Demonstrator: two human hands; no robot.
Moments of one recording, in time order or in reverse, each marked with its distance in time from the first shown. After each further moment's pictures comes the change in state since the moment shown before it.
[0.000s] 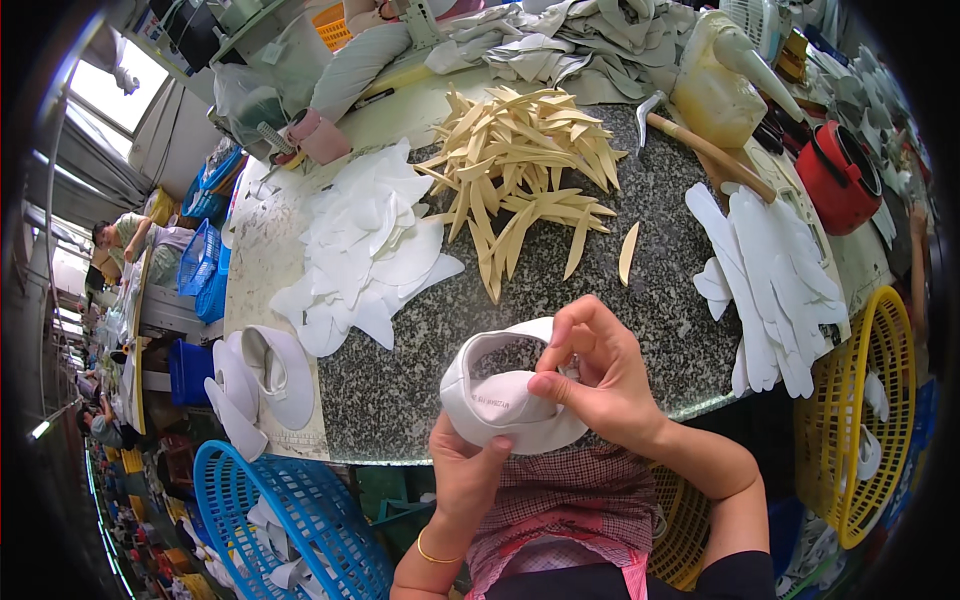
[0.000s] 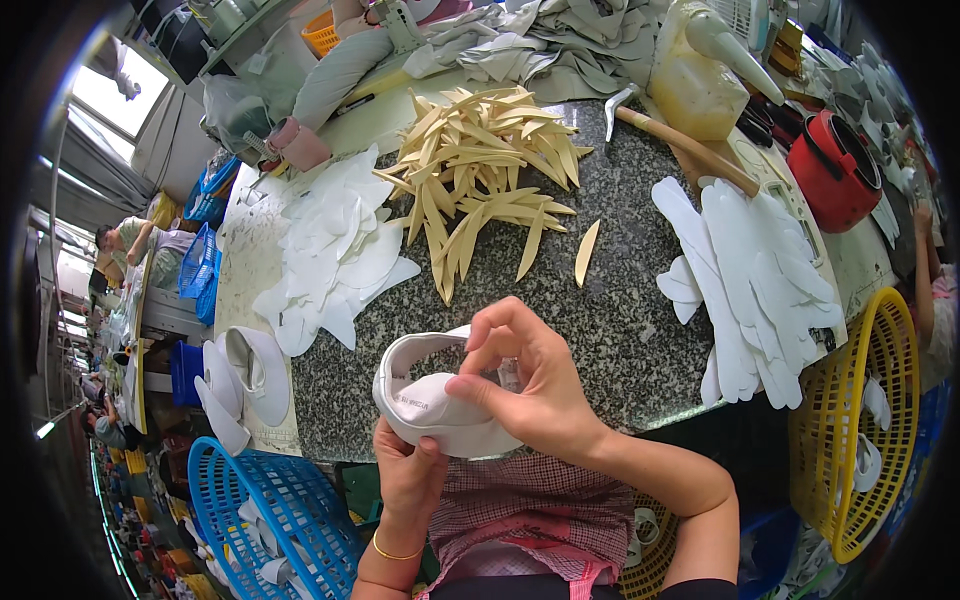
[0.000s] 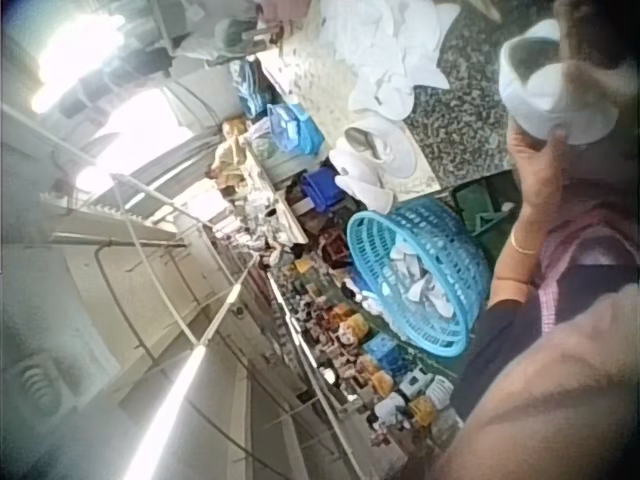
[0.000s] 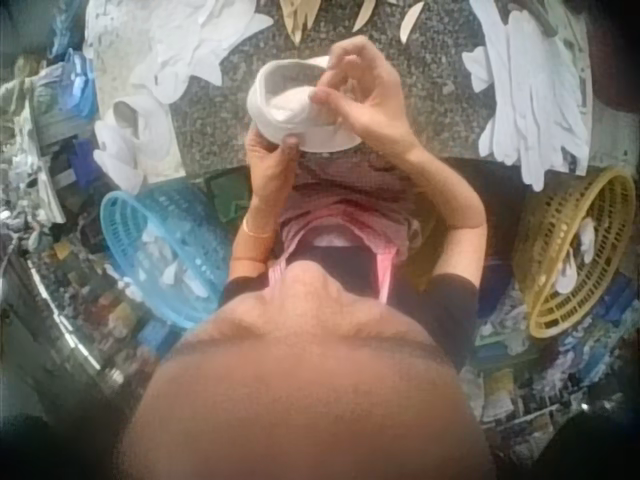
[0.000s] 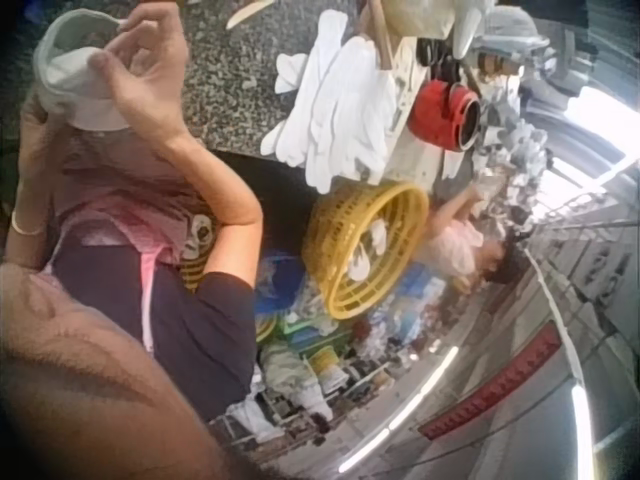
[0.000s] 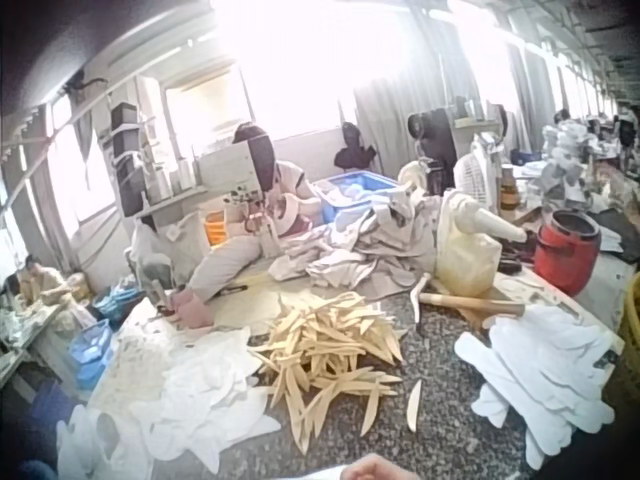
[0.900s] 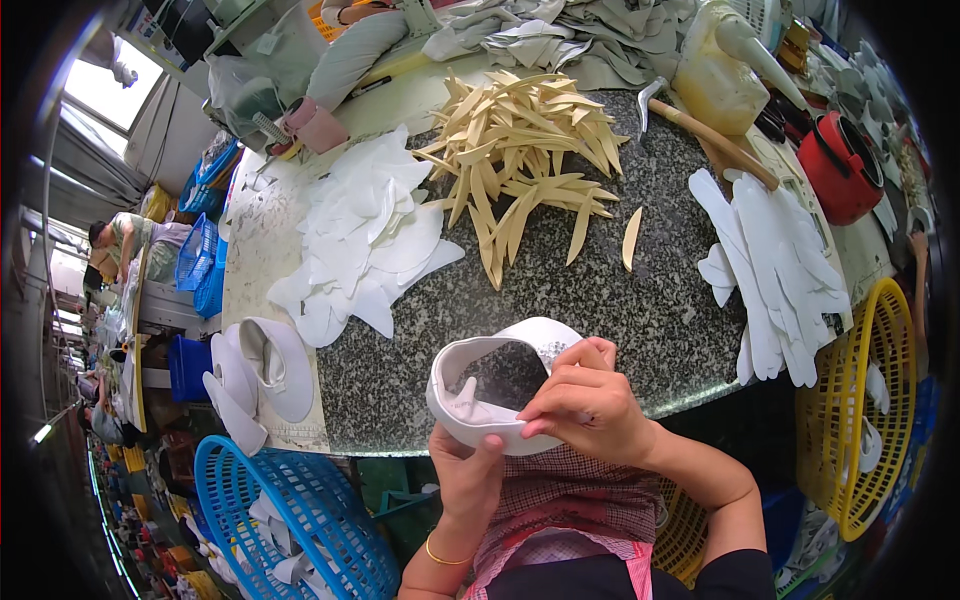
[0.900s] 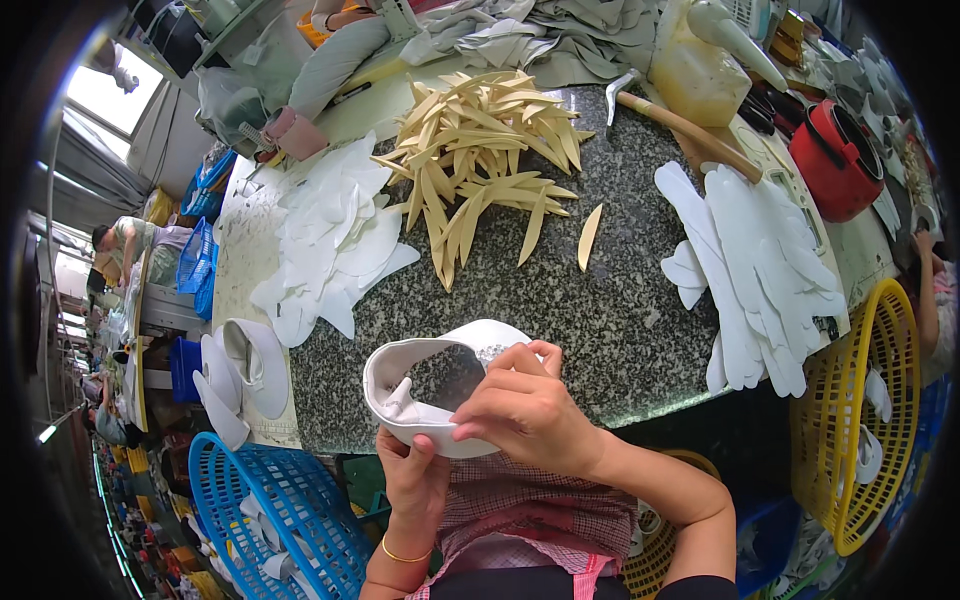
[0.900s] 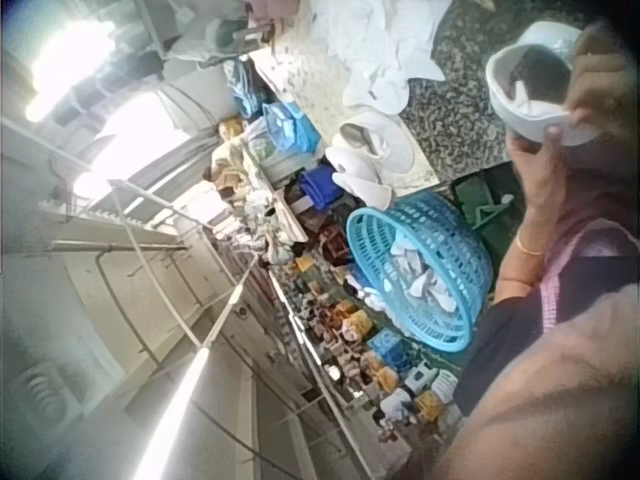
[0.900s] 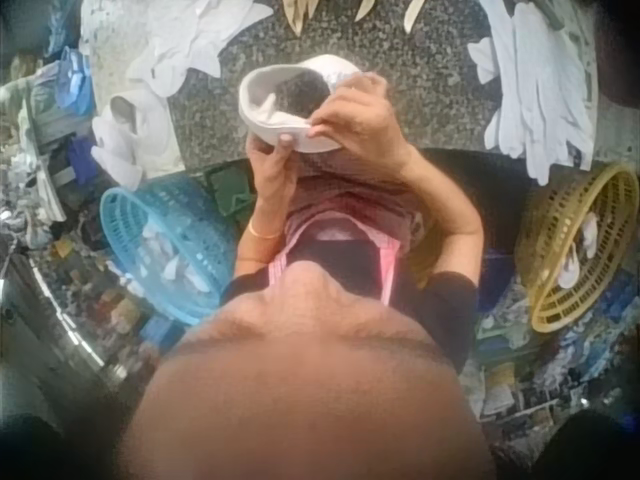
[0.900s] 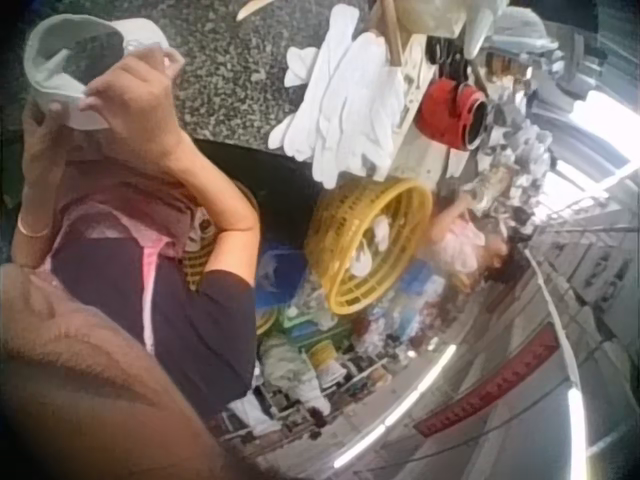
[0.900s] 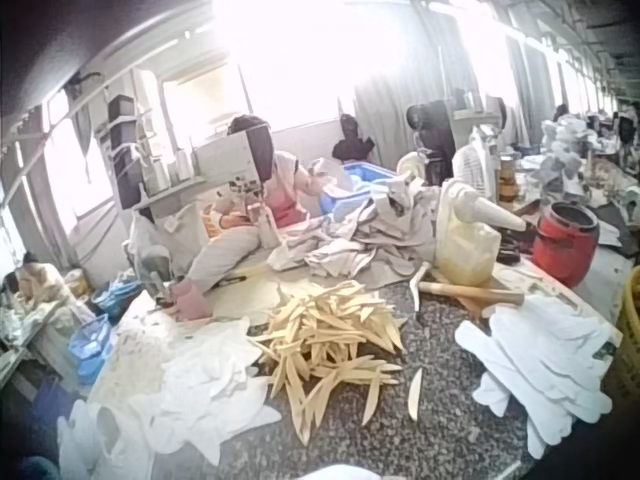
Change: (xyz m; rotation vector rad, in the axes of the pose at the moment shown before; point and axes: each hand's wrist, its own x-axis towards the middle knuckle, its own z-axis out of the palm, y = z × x) left_hand -0.020 -0.012 -0.016 -0.118 0.138 -0.006; right_hand -0.030 0.026 -0.003 -0.775 -0.115 -0.432
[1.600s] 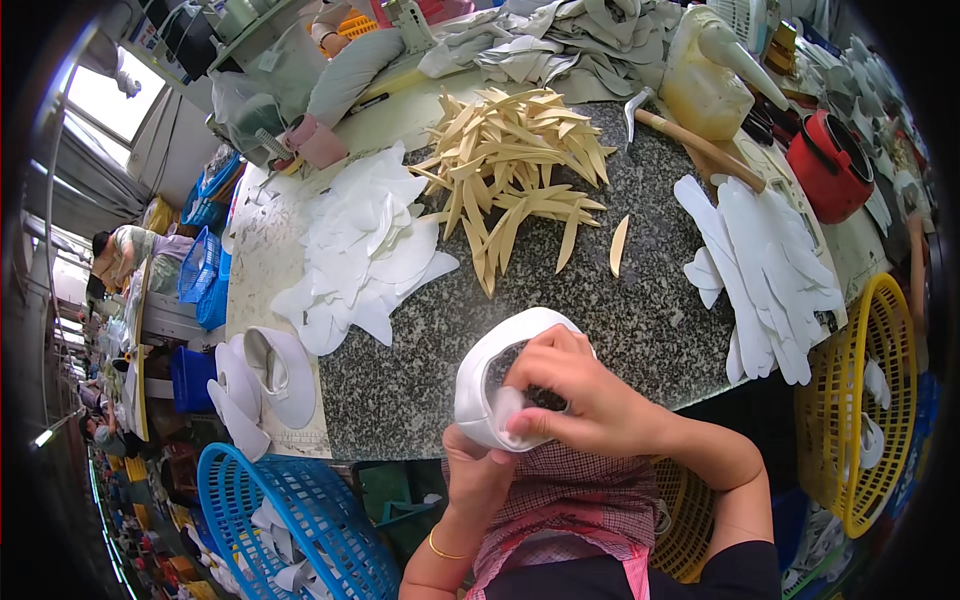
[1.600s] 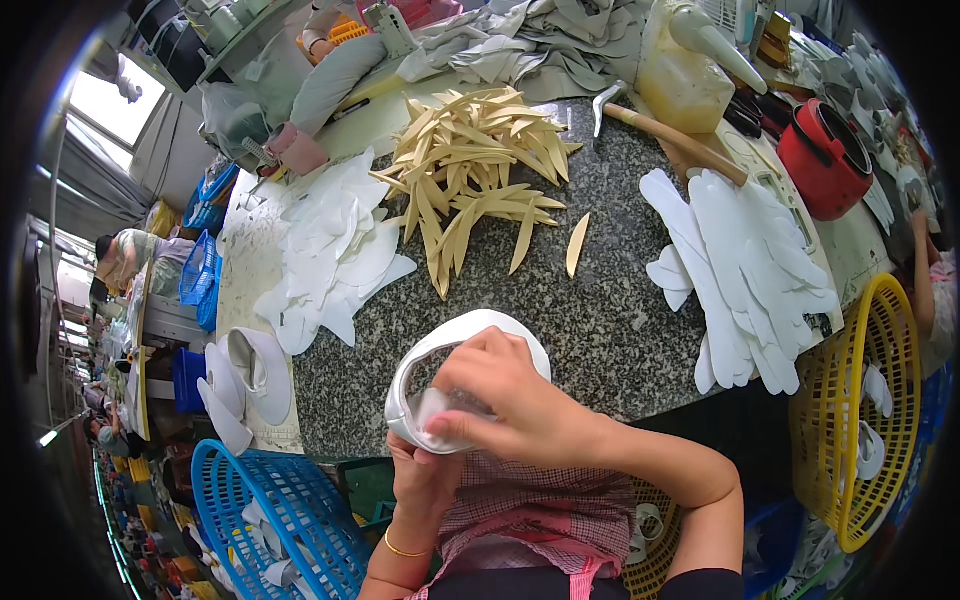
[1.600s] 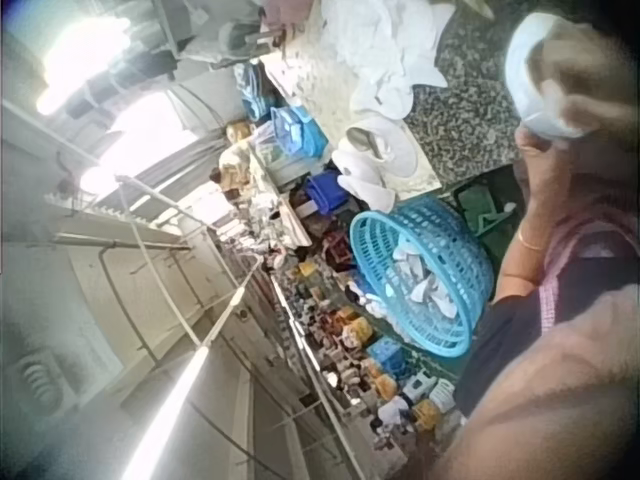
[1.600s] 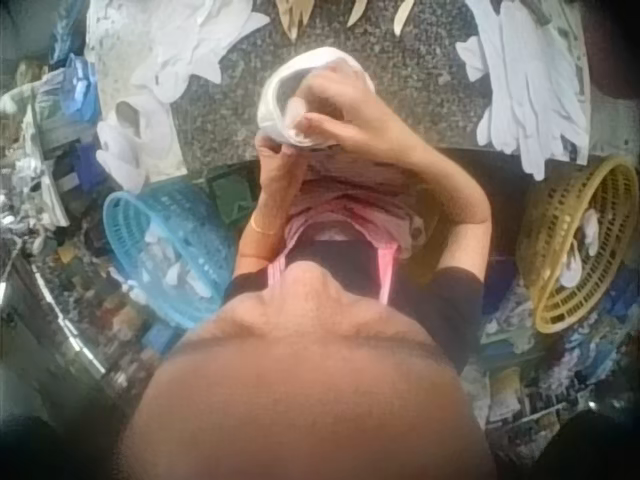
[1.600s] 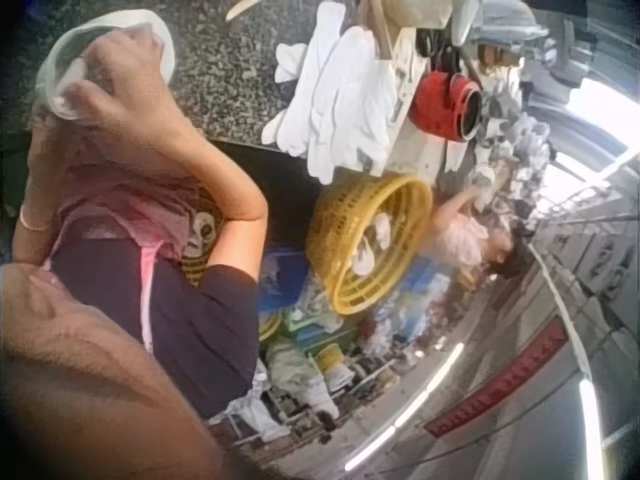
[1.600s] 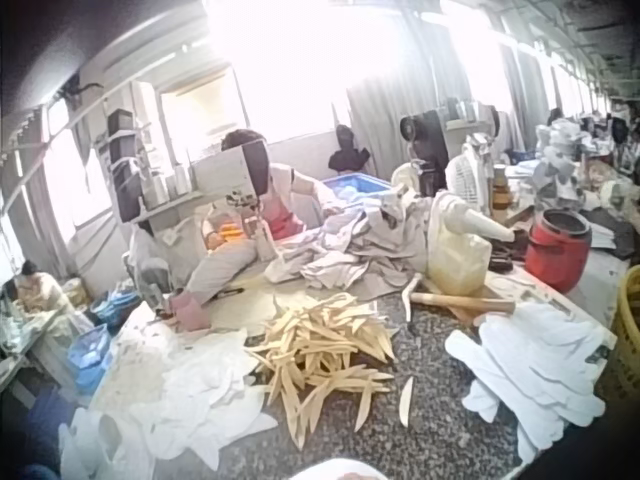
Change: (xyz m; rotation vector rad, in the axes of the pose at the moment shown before) left_hand 0.007 -0.006 0.008 -0.017 -0.242 -0.048; right_hand 0.032 -0.016 -0.028 0.132 -0.212 0.064
